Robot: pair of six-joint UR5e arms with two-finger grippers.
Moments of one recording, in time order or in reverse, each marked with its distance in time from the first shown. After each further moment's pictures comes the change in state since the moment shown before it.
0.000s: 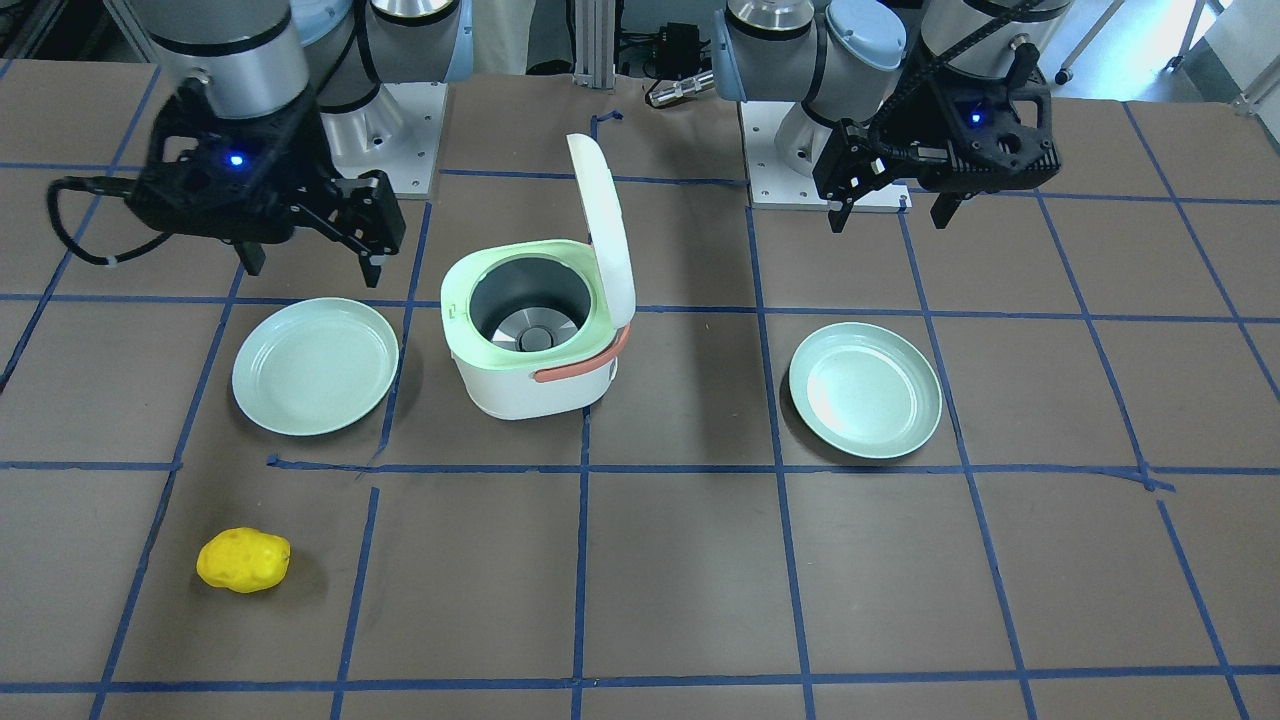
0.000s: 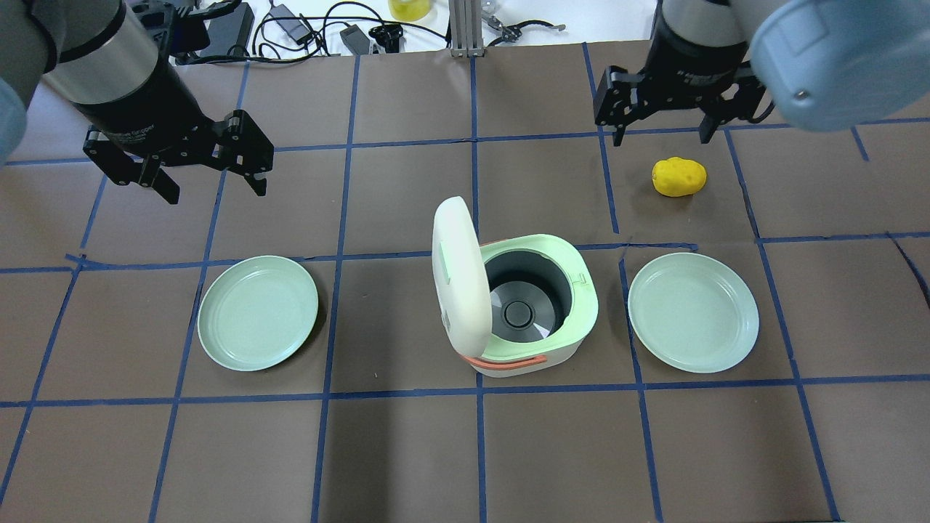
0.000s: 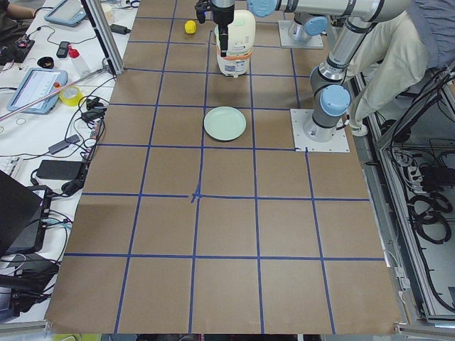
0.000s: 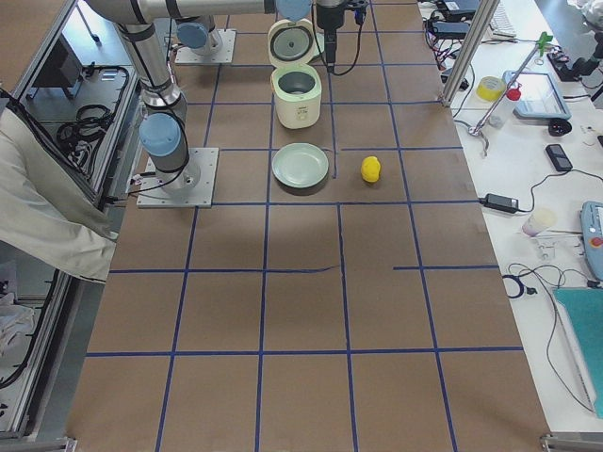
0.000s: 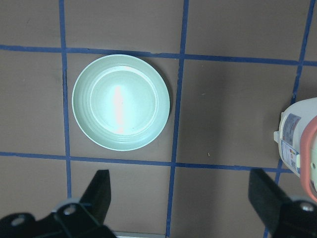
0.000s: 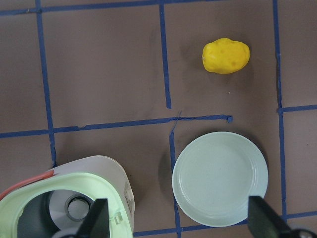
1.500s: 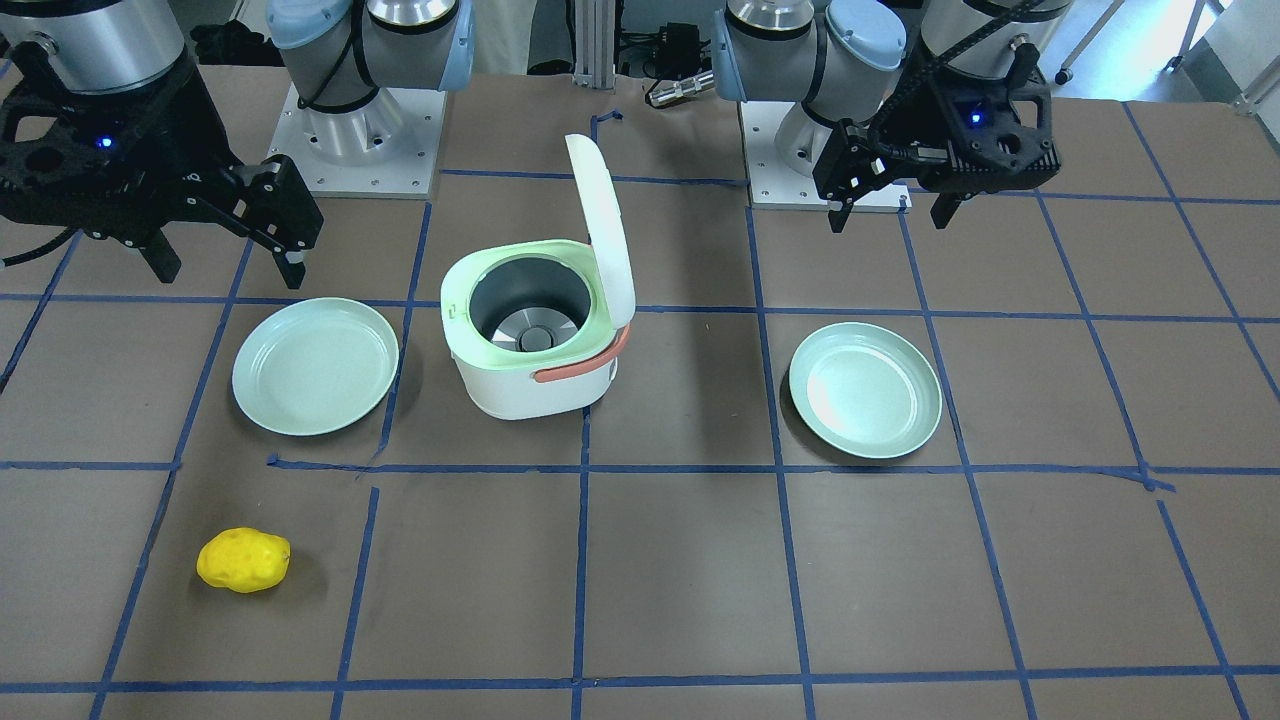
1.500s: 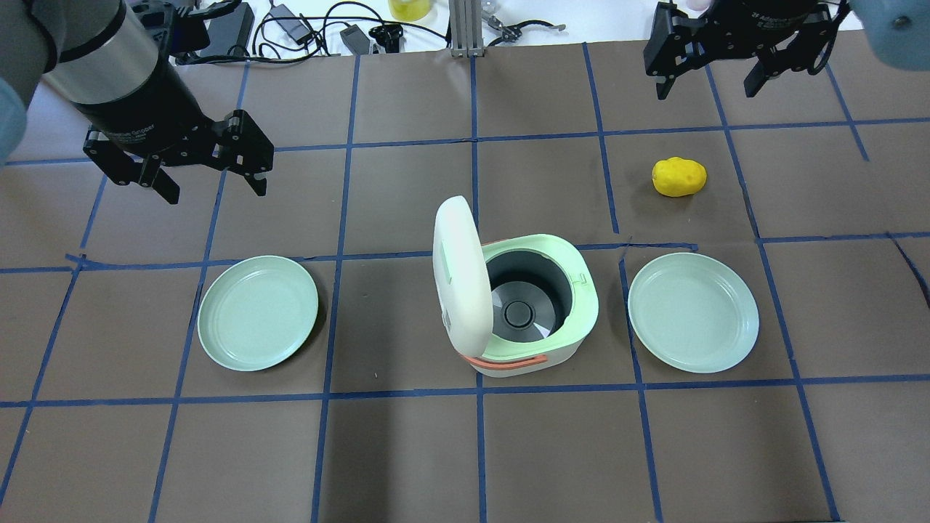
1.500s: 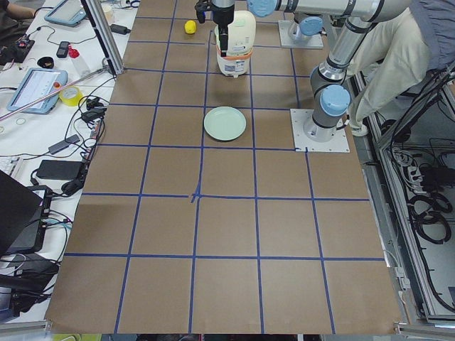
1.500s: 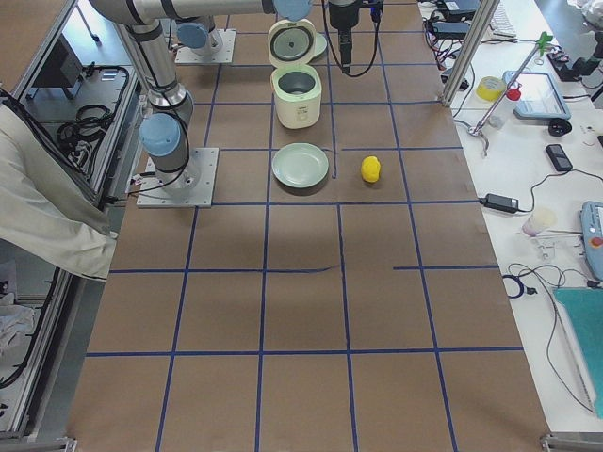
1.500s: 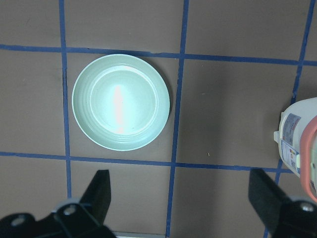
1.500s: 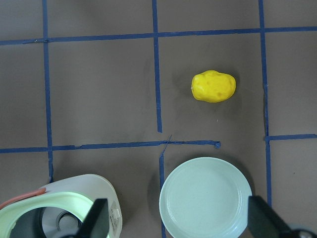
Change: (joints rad) left arm 0.000 0.000 0.000 0.000 0.000 0.000; right arm -0.076 0.006 -0.039 -0.022 0.046 -0.137
